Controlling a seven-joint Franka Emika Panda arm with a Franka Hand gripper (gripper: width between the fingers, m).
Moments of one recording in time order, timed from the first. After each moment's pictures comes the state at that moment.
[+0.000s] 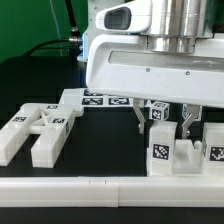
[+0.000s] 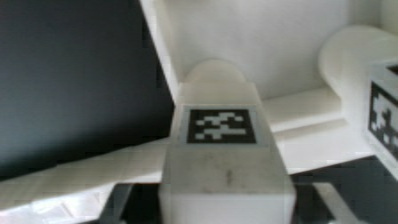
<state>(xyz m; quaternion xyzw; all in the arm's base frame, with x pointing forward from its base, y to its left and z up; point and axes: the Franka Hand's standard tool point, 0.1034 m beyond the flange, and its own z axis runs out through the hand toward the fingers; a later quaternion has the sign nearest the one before) 0.675 0.037 0.078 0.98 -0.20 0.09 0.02</state>
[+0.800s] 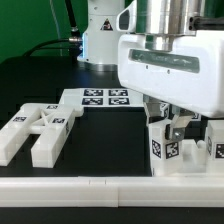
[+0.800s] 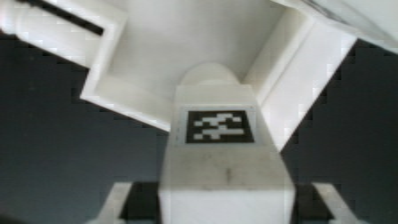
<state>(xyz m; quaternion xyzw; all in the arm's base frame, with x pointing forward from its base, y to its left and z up) 0.674 0.037 0.080 0.80 -0.59 0.08 -0.03</state>
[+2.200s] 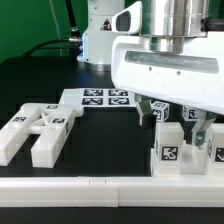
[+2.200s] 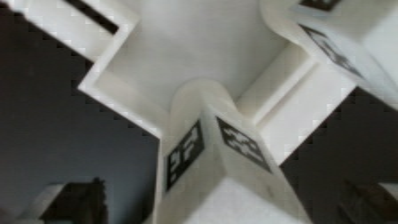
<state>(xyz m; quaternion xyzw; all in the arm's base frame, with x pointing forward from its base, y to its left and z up) 0.674 0.045 0.079 0.90 -0.43 0.08 -0.02</state>
